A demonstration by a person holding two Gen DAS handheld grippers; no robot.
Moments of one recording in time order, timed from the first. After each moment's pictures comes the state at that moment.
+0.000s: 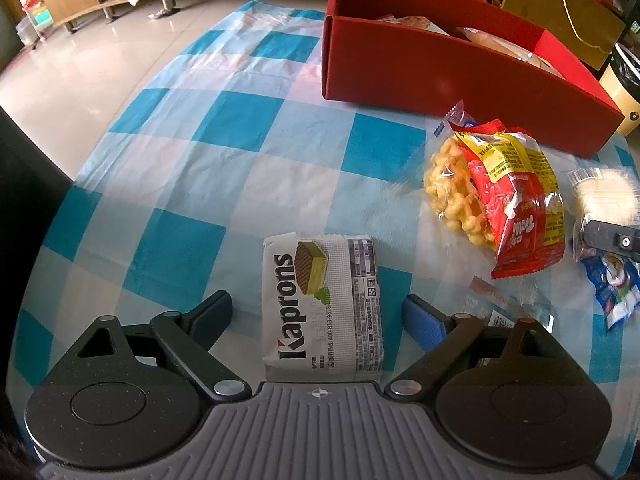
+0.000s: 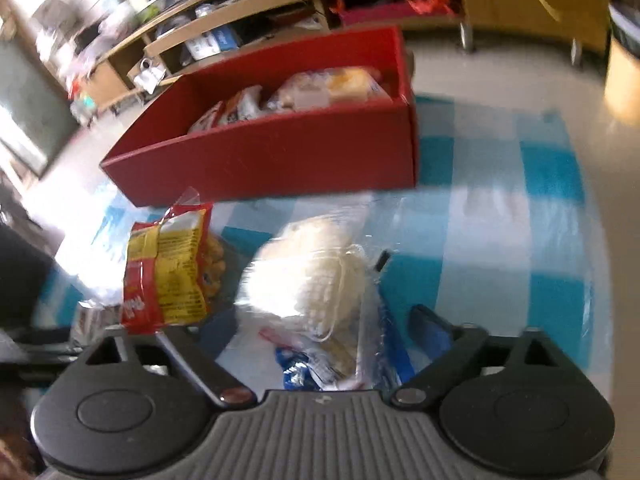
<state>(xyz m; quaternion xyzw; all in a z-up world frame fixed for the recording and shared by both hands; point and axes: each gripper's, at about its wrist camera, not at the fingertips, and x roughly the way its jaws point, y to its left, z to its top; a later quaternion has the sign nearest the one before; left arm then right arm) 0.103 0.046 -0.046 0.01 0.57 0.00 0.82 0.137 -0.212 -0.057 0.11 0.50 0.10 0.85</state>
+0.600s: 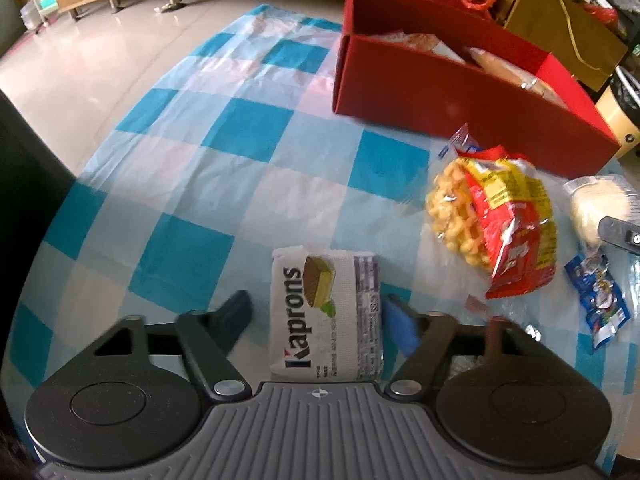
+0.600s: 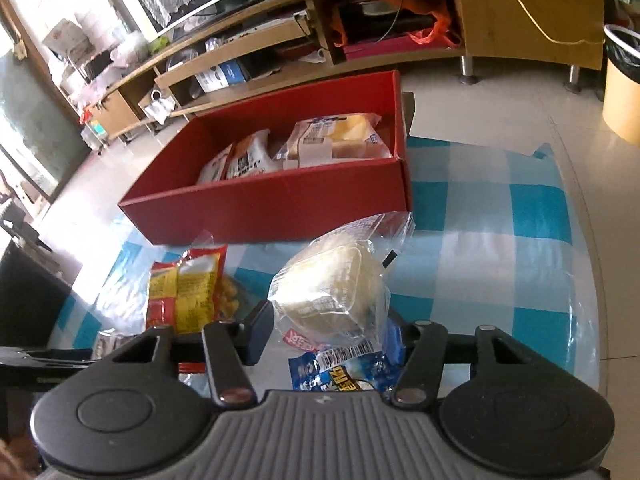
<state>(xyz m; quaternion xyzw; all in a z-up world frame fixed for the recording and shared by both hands) 0.109 0.057 -0.039 -0.02 0.56 0.00 0.83 0.138 -0.229 -0.038 0.14 0.46 0.11 0.87</state>
